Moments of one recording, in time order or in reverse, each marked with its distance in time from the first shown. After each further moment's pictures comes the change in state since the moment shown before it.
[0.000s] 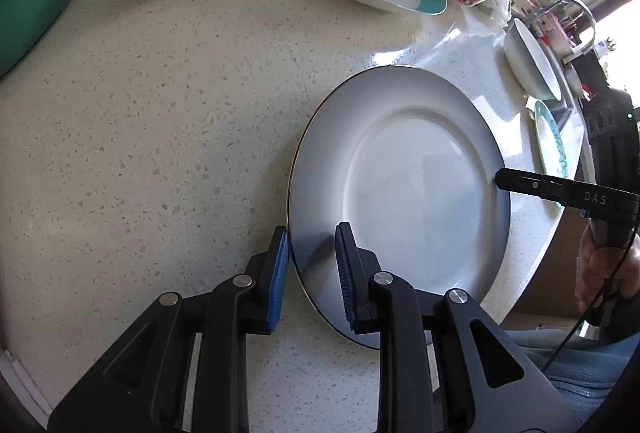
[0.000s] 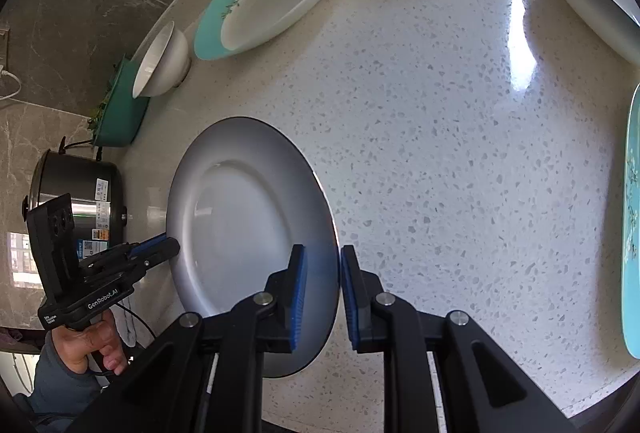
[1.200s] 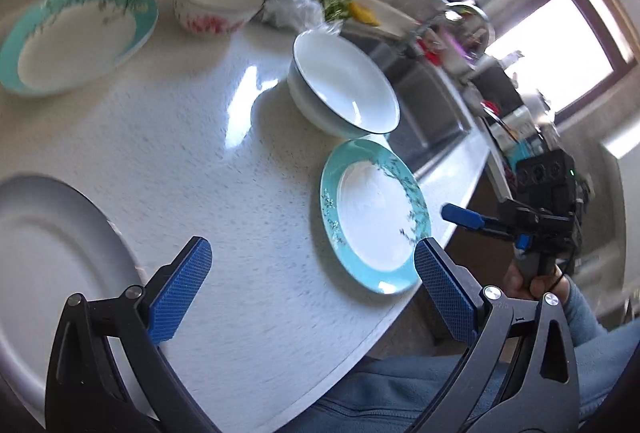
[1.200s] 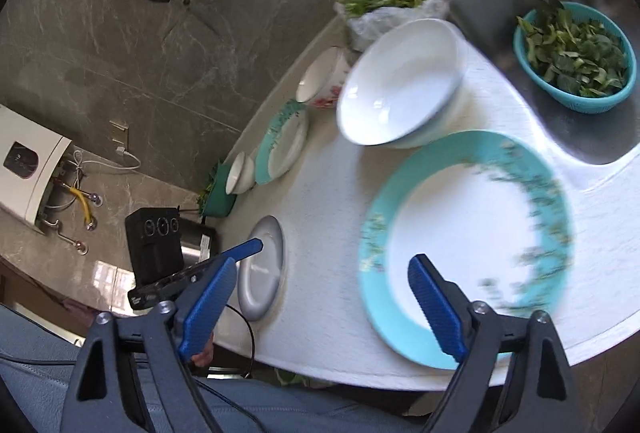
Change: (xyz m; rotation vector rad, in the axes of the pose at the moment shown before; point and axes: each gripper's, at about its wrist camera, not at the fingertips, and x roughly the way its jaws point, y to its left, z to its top) left arm 0.042 -0.286 0.054 0.049 -0.170 -0.310; right arm -0.204 -0.224 -0.052 0.021 -0.287 0.406
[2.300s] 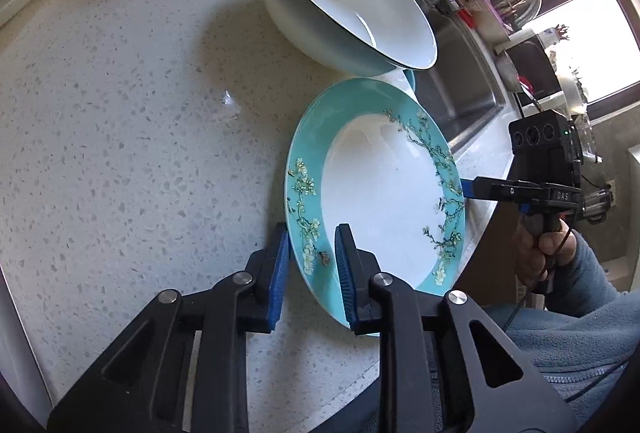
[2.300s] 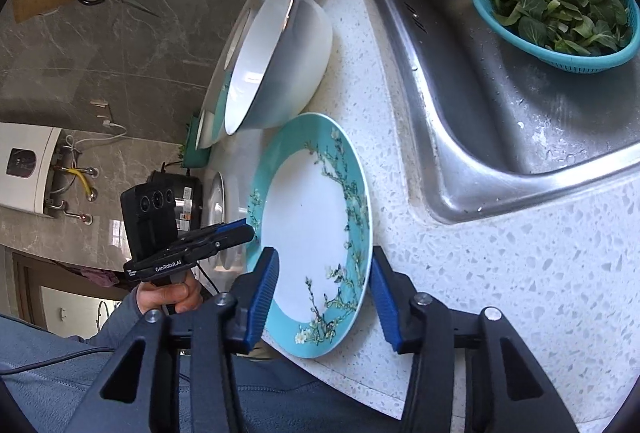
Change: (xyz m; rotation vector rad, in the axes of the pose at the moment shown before) left arm 0.120 -0.029 -0.010 -0.042 0.156 0.057; right arm -0.003 -0.123 0.042 0.042 0.277 0.038
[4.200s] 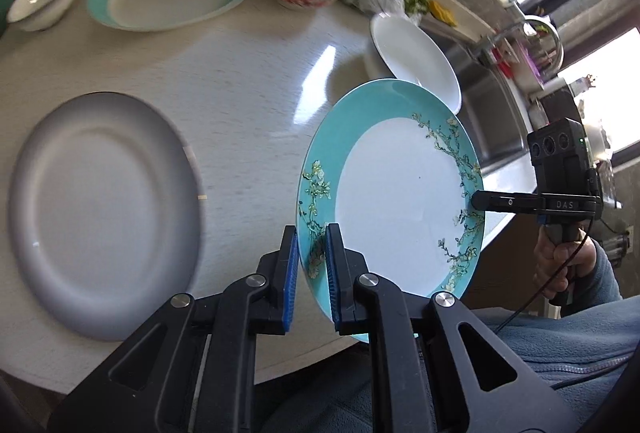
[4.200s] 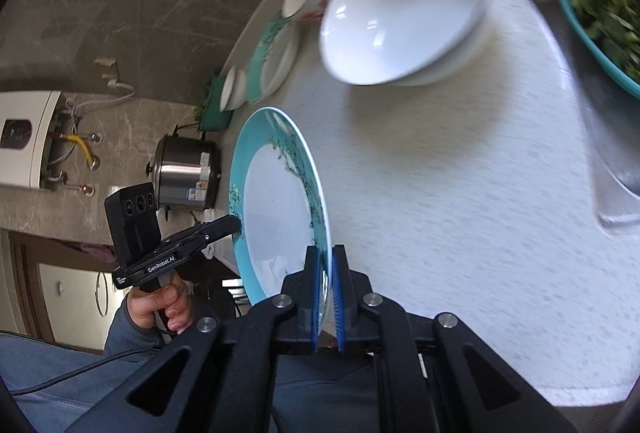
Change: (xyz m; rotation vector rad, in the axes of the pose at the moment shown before) left arm -0.145 0.051 -0.034 -0.149 -0.131 0.163; right arm 0.064 0.110 0.017 -0.073 0.155 0.002
